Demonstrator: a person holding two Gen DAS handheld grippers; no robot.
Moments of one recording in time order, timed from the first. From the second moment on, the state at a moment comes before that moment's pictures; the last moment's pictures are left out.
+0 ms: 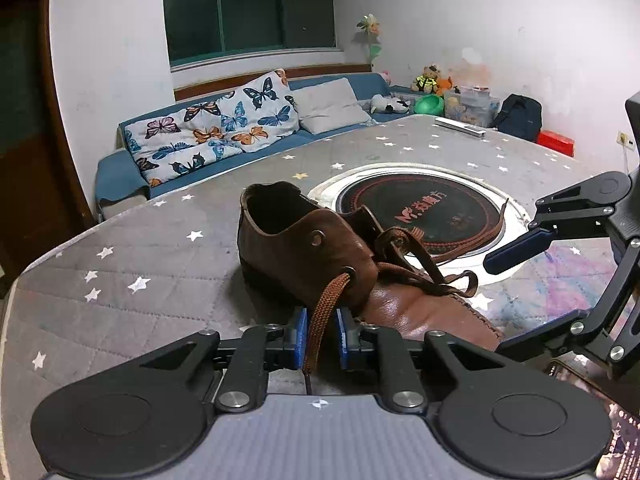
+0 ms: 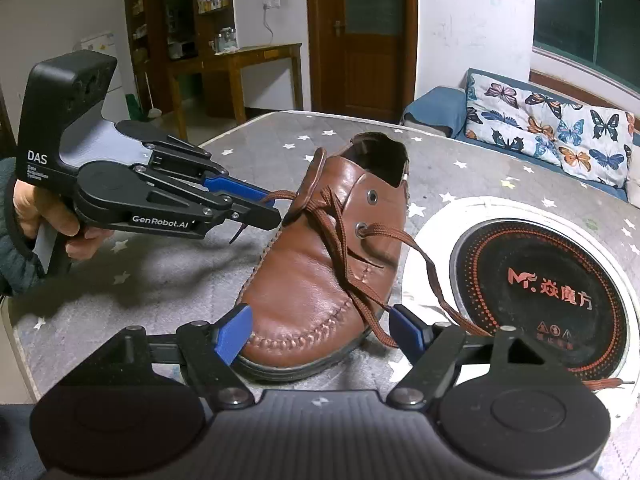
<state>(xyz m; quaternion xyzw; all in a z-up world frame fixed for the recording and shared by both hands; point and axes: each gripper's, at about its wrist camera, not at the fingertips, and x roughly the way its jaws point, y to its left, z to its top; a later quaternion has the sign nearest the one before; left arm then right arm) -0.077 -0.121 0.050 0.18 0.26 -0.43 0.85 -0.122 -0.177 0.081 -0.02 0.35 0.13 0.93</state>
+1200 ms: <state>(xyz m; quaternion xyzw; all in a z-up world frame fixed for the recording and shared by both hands) -0.086 0.034 0.085 0.02 0.17 0.01 0.99 -0.118 -0.158 0.074 -0.05 0.35 0.14 0.93</state>
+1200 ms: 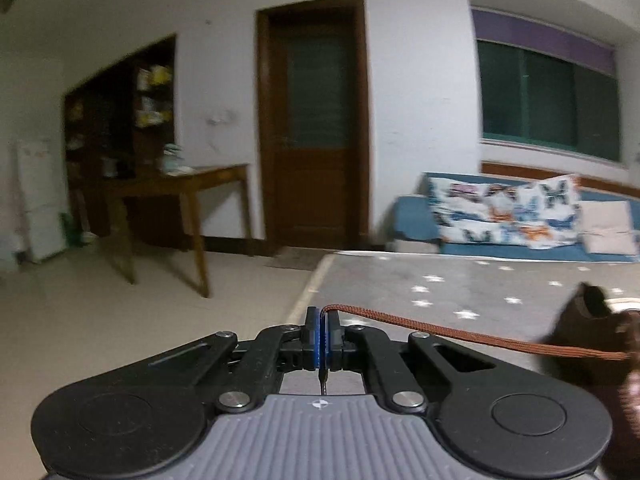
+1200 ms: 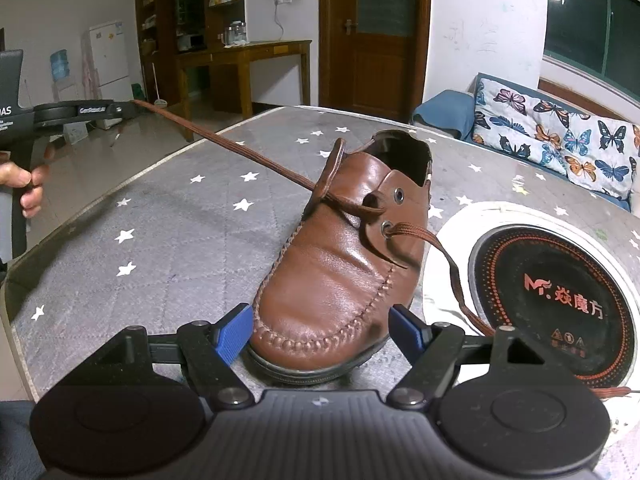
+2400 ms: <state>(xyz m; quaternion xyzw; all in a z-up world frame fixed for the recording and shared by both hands) -0.077 0.078 0.080 -0.05 0.19 0.11 0.97 -0.113 -0.147 0.079 -0.04 0.32 0.13 0.94</state>
